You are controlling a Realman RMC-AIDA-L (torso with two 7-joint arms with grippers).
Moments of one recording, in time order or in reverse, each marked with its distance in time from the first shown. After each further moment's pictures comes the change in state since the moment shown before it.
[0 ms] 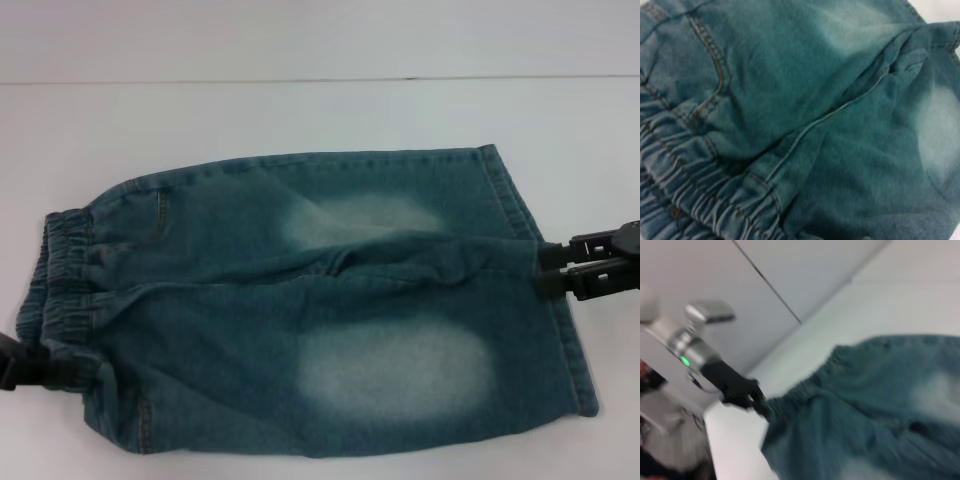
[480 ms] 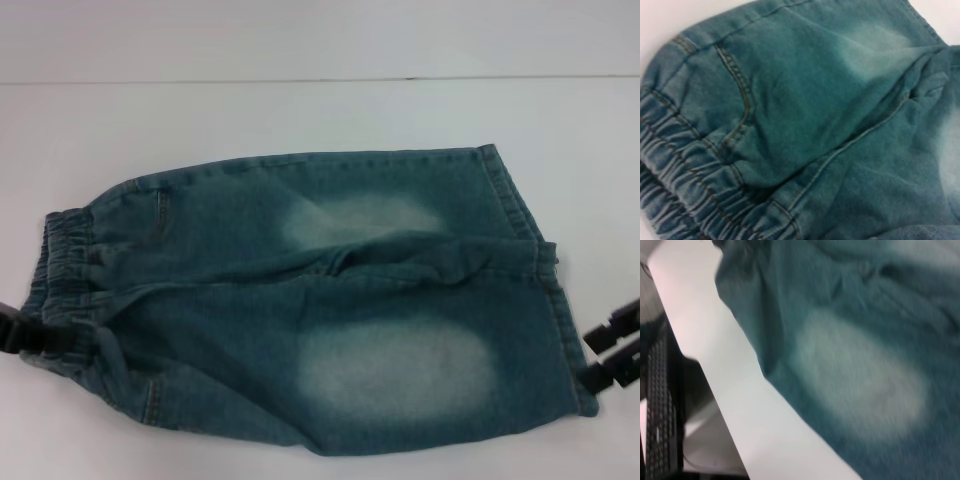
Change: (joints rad) left arm -0.038 0.012 0.003 -0.002 -0.004 -0.046 -0.067; right arm 0.140 0.015 -0.020 -0.052 -0.456 -0.089 0.041
